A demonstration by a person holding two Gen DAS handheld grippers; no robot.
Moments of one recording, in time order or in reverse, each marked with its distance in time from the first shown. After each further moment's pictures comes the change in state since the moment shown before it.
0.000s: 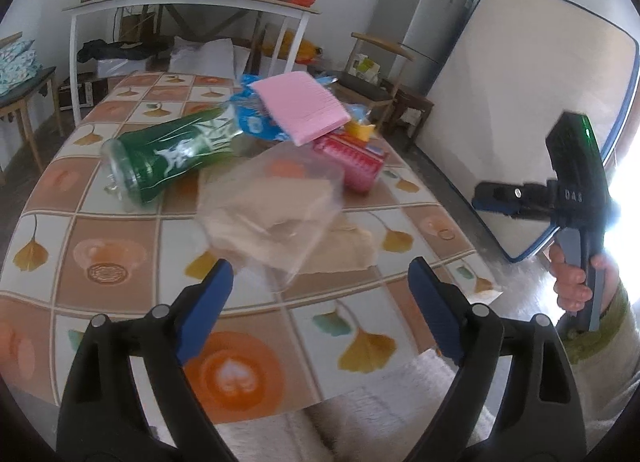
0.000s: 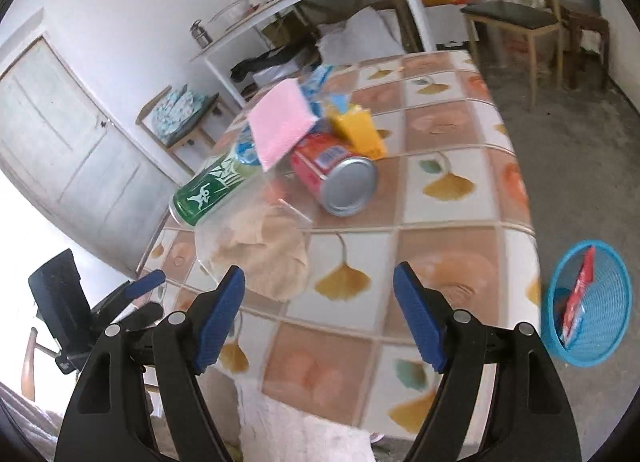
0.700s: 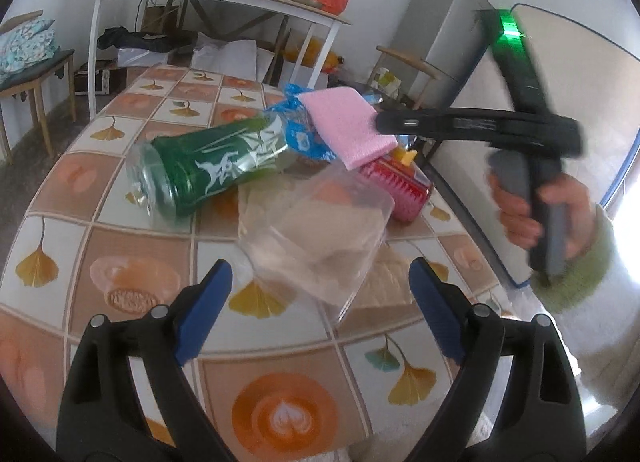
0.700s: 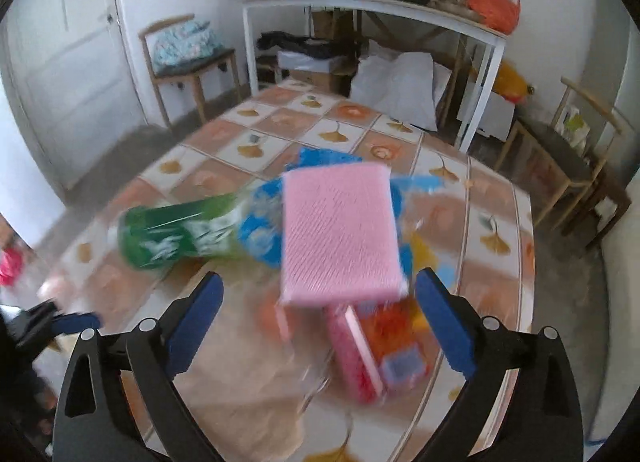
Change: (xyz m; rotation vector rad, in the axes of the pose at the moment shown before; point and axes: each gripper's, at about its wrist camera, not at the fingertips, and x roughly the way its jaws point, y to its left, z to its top) left arm 0.014 0.042 0.018 -0.088 -0.041 0.014; right arm 0.123 0.113 0.118 -0.470 0.032 -0.266
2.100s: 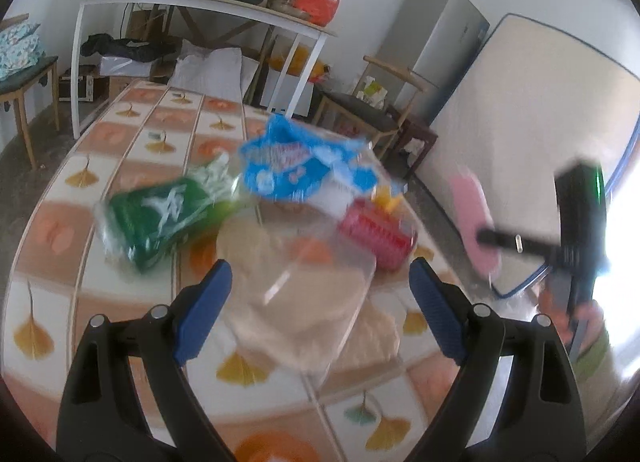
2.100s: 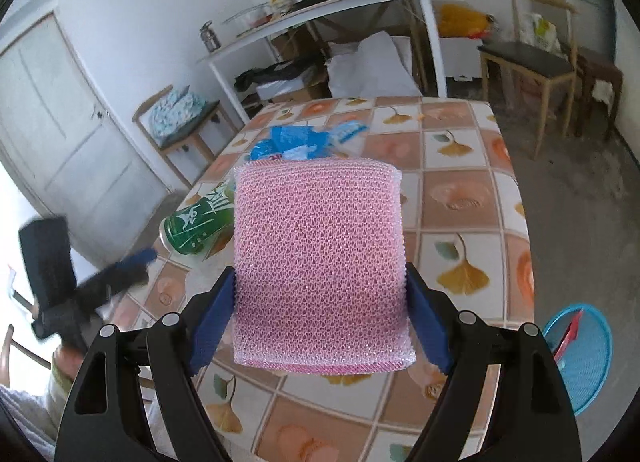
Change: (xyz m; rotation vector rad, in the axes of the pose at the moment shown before) left arm 0.016 -0.005 0.062 -0.005 -0.011 -0.063; right arm -0.085 -0.075 -0.107 0.393 -0.098 0.198
